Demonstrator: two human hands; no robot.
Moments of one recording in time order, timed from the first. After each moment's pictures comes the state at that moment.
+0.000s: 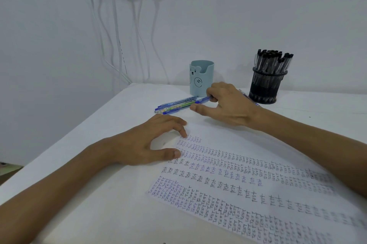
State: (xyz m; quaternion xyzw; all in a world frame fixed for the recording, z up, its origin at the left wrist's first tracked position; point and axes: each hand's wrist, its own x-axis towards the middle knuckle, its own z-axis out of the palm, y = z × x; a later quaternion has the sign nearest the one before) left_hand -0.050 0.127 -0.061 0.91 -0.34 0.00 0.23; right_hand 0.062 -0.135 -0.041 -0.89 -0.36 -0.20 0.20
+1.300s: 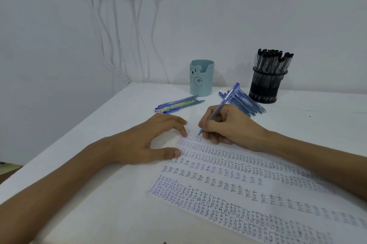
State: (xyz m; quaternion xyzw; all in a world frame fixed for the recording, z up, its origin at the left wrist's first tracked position) left_hand -0.050 0.129 -0.062 0.91 -0.34 0.00 0.23; right_hand -0.002 -0.139 -0.051 -0.77 -0.27 0.13 0.56
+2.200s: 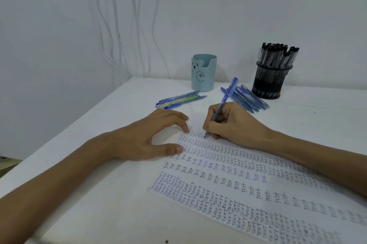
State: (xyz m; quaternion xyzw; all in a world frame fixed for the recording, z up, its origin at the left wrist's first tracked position) left_hand -0.048 0.128 -0.063 0.91 -0.34 0.01 0.23; right_hand -0.005 -0.140 -0.055 -0.81 -0.30 0.06 0.50
